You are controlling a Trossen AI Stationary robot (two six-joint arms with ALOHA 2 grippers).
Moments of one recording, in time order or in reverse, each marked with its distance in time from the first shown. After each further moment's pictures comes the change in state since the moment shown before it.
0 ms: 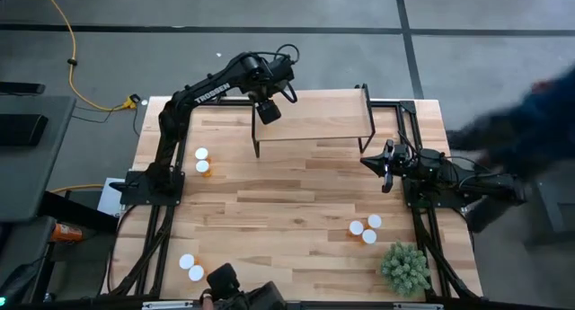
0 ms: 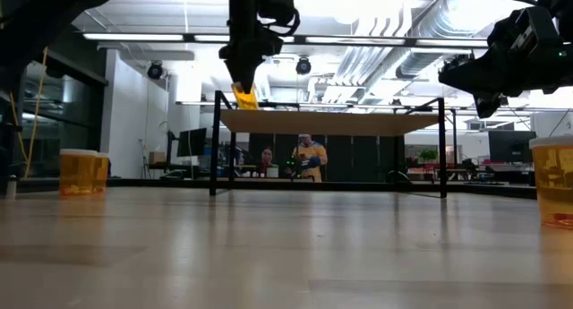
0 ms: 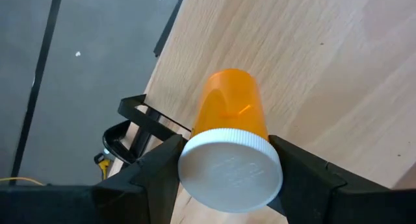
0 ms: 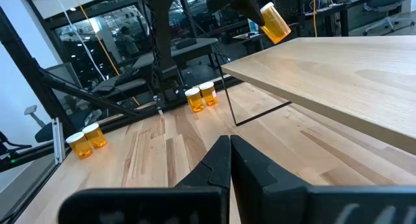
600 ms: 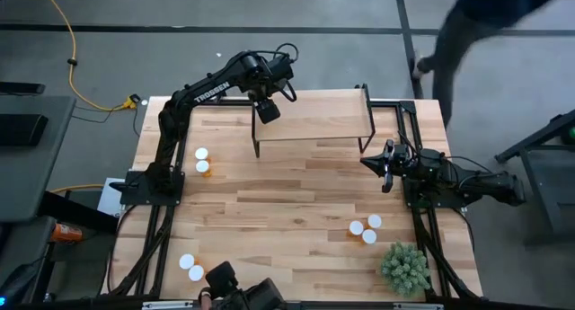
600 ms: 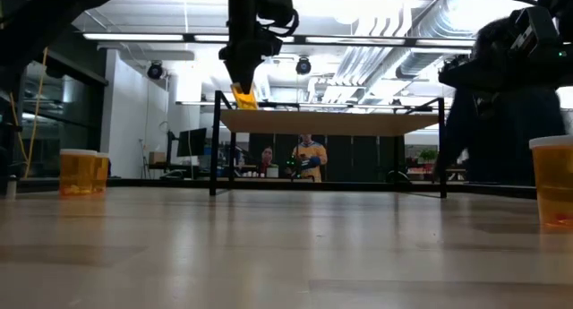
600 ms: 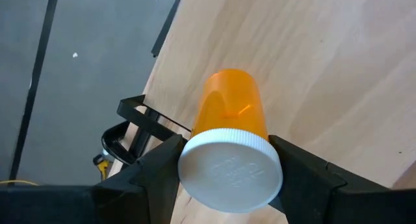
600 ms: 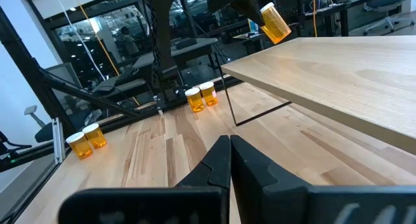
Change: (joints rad) left arm 0.017 0.000 0.000 0.000 0.013 0.018; right arm 0.000 0.000 0.000 0.000 0.000 0.000
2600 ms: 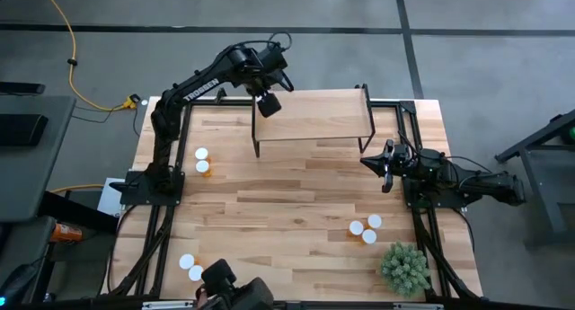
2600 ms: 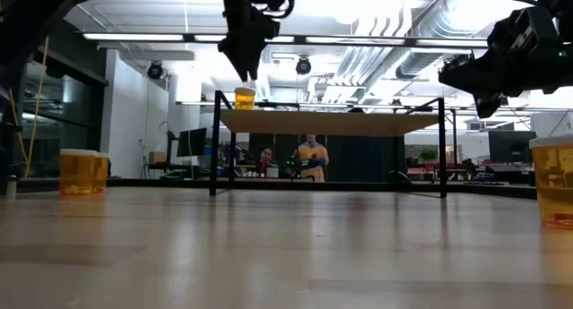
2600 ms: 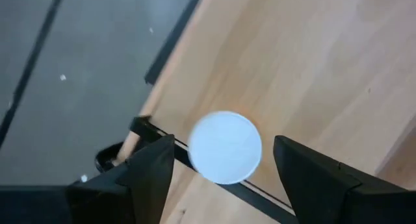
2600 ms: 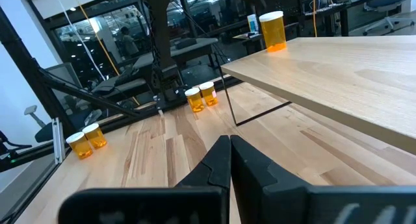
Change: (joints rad) left arm 0.020 -0.077 0.000 0.100 0.064 -0.001; right arm 0.000 0.000 0.000 0.000 0.000 0.000
